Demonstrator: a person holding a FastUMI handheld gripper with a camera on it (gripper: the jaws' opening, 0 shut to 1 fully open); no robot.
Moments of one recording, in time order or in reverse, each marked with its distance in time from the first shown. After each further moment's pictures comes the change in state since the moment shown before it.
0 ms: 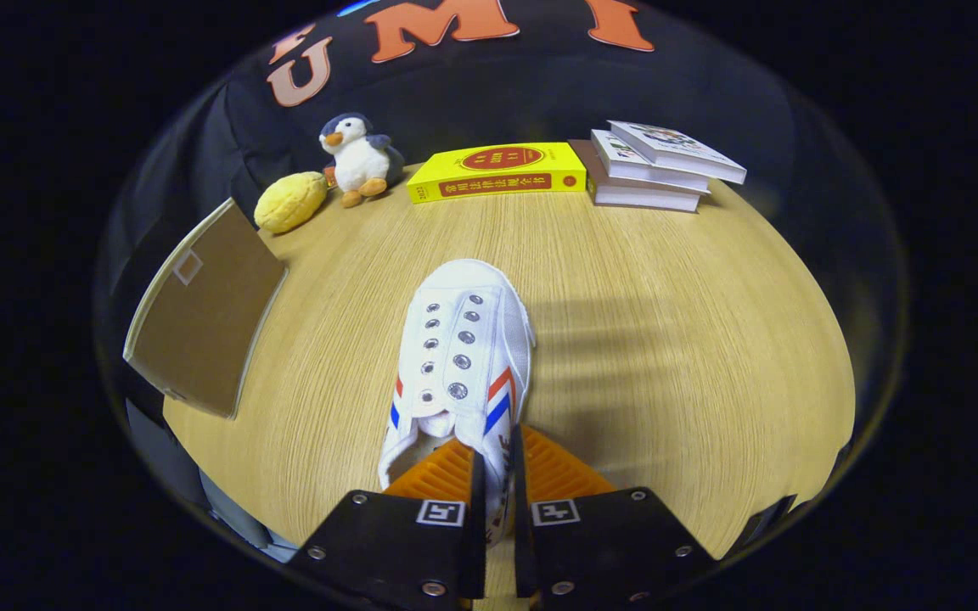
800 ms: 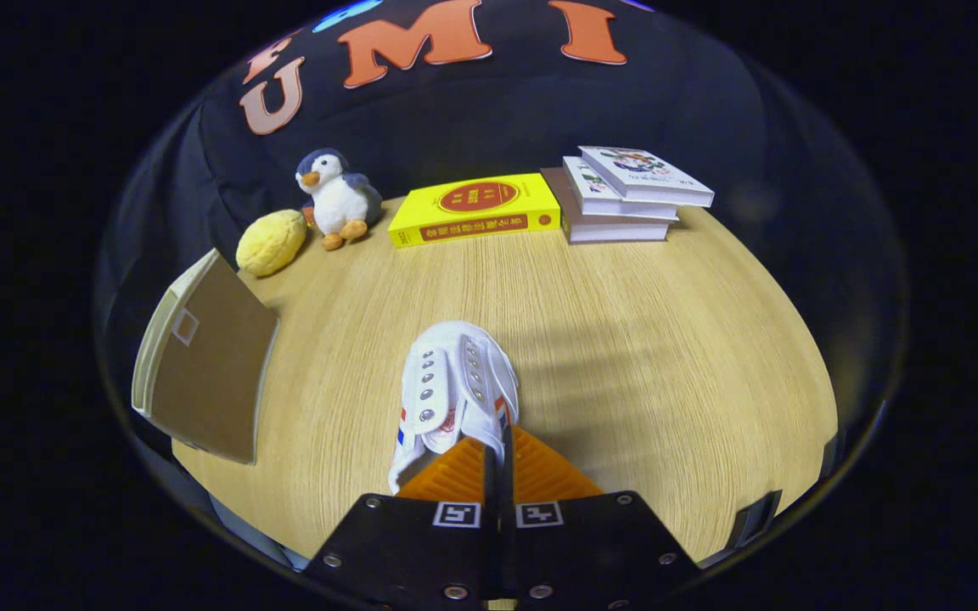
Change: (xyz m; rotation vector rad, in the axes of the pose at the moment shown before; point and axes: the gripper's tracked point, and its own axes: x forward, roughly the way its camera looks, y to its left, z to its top) arm -0.016 0.005 0.032 0.052 -0.037 -0.064
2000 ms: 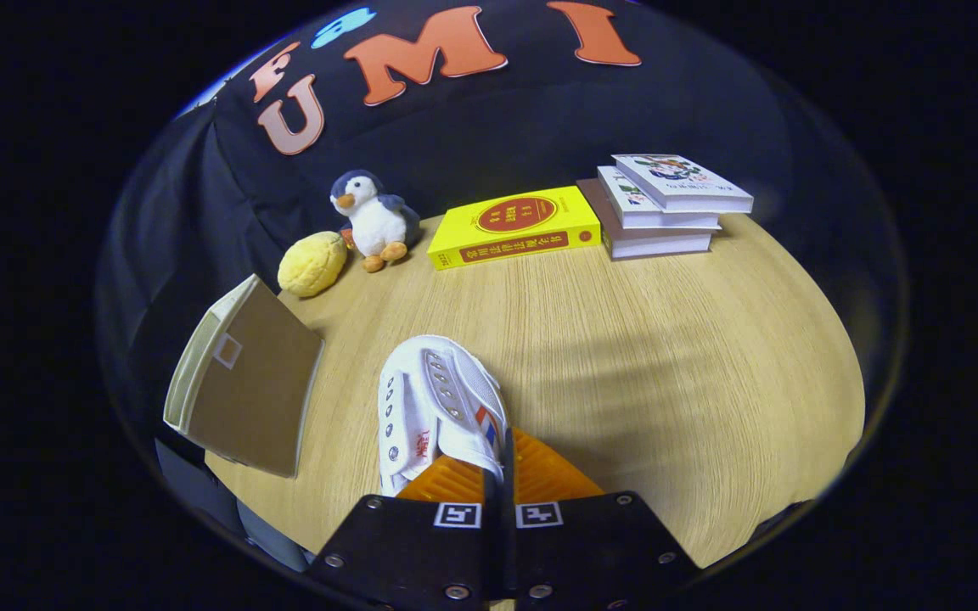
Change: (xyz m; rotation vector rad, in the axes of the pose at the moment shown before) arm -0.017 0.037 0.043 0.018 -0.089 0.179
